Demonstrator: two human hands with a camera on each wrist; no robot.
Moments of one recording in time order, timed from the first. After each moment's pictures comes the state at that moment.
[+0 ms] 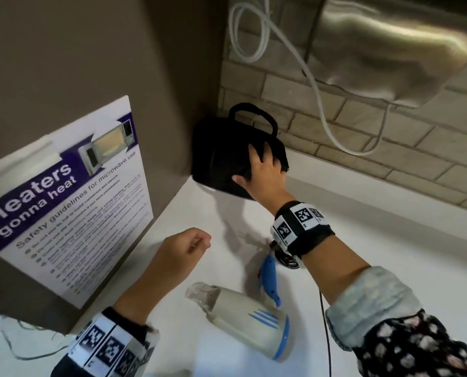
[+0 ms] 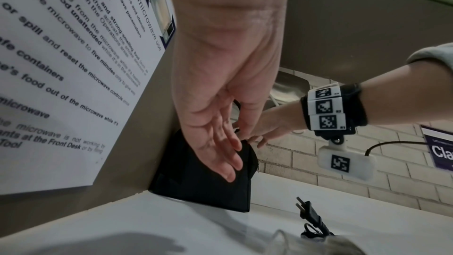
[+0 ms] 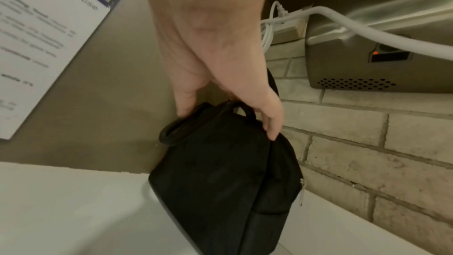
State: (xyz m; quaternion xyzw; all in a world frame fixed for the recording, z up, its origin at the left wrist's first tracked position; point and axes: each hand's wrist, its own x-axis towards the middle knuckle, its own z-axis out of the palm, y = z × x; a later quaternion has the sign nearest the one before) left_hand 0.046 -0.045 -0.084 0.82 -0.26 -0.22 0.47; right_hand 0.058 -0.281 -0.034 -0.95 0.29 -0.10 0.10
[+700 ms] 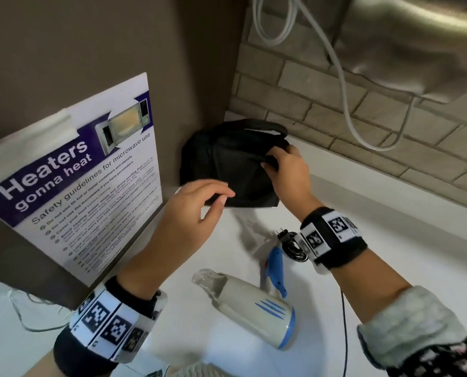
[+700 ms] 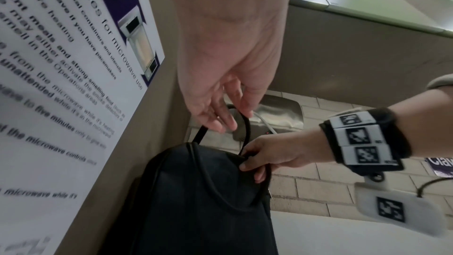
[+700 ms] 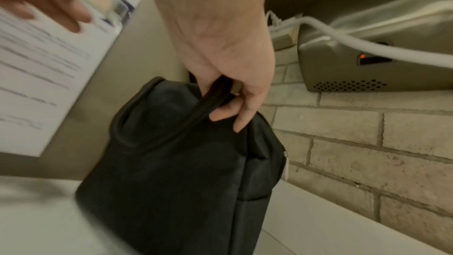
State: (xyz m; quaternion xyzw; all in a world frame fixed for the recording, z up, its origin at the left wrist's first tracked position) left_hand 0.044 -0.047 -0.025 0.76 -0.39 0.05 0.51; right_hand 0.028 -0.274 -0.021 -0.94 0.23 -0.21 0.15
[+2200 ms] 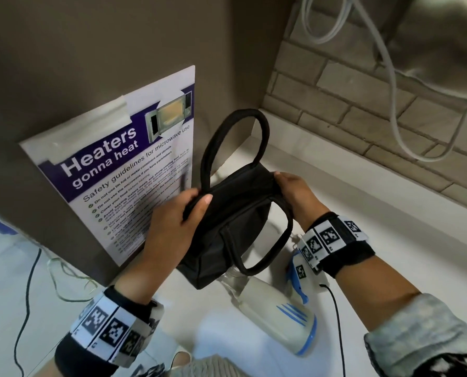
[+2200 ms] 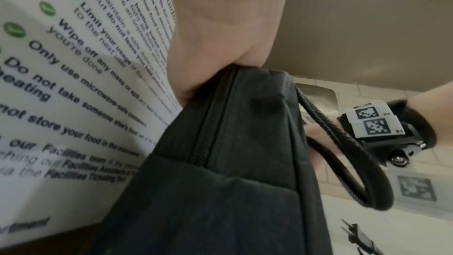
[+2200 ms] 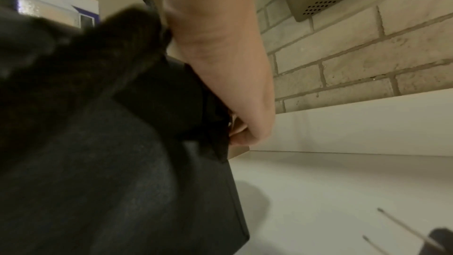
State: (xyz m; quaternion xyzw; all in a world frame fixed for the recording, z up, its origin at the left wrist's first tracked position) left_hand 0.051 0.002 -0.054 0.83 -0.23 0.04 0.50; right_hand 0.052 -0.245 -0.059 -0.70 0.36 -0.07 0.62
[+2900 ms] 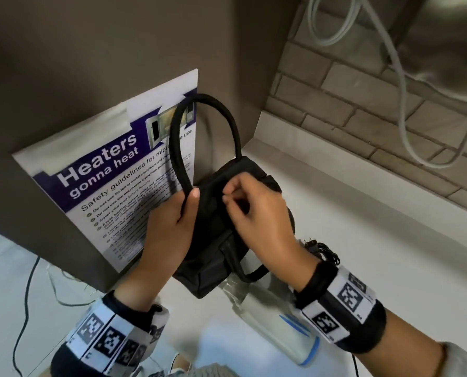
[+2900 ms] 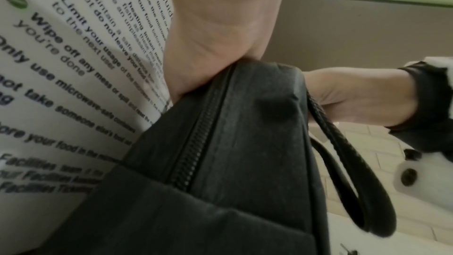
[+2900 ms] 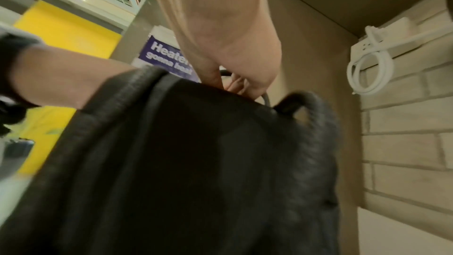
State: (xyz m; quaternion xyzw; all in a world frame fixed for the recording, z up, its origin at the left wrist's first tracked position) left_hand 0.051 0.000 -0.038 0.83 -0.16 0.04 0.54; right_hand 0.003 -0.140 -0.009 -0.91 0.03 -0.21 0.35
